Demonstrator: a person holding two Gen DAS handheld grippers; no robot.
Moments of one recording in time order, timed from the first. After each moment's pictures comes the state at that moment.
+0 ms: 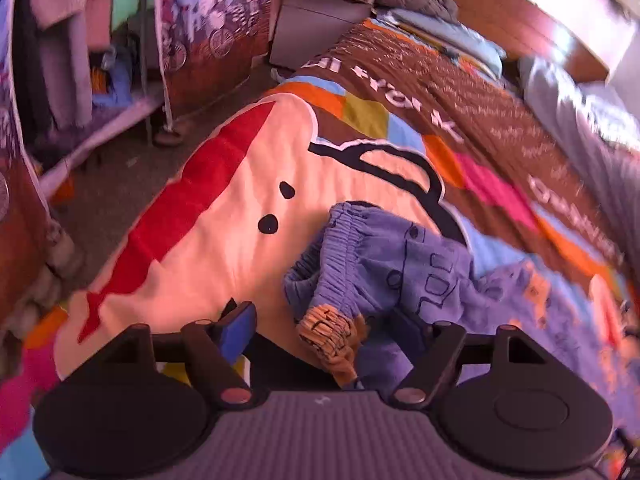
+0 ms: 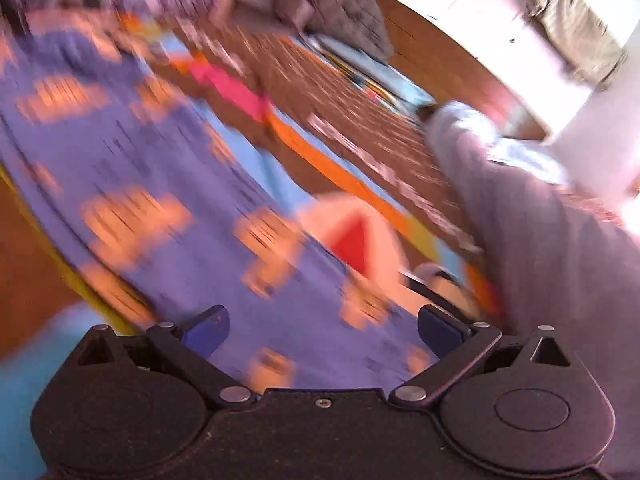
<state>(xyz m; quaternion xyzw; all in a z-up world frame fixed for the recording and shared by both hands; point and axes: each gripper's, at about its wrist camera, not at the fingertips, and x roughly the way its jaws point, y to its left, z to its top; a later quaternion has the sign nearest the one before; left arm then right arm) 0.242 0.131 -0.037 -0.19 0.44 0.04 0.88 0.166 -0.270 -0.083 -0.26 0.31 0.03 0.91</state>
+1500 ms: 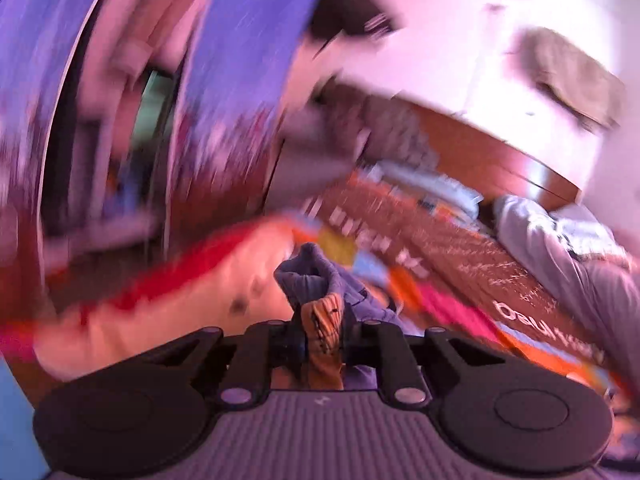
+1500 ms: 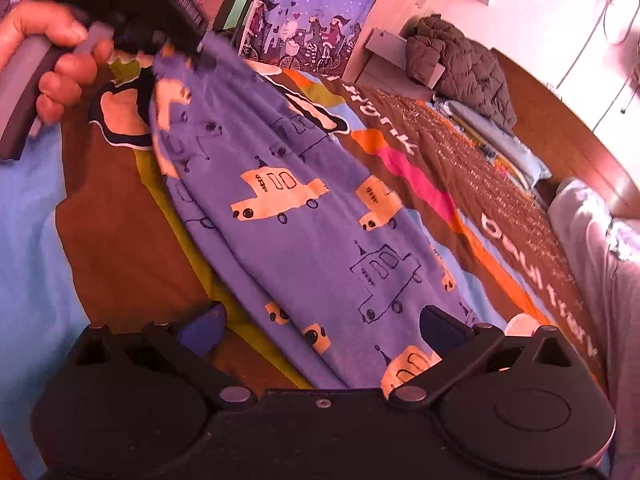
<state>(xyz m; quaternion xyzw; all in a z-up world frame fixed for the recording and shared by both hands) 0.173 0.078 -0.042 -0.15 0.17 0.07 0.97 0.149 -0.126 -0.095 -0.30 0.29 0.19 0.89</state>
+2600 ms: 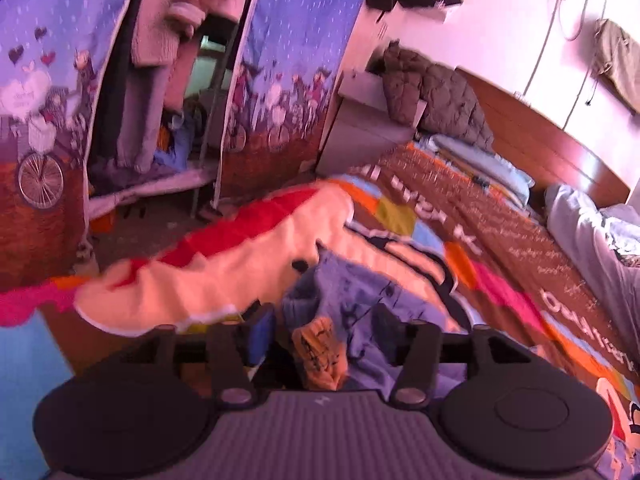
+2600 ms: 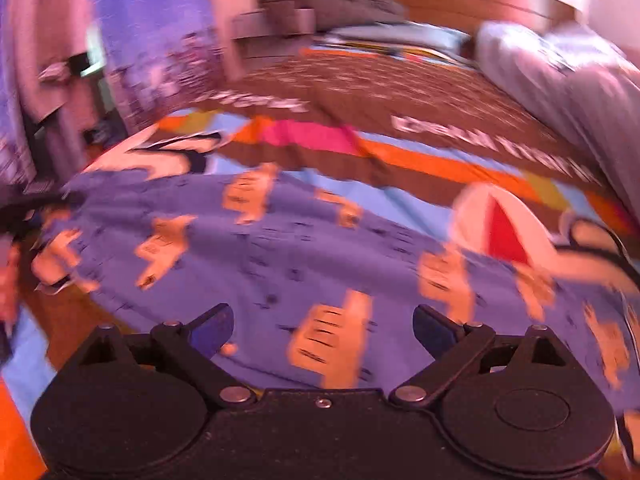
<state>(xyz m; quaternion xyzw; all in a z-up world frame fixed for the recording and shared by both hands) 0.177 0.102 -0.052 -0.22 0.25 0.14 0.93 0.181 -0.204 -0.054 -0.04 0.38 0.11 0.92</state>
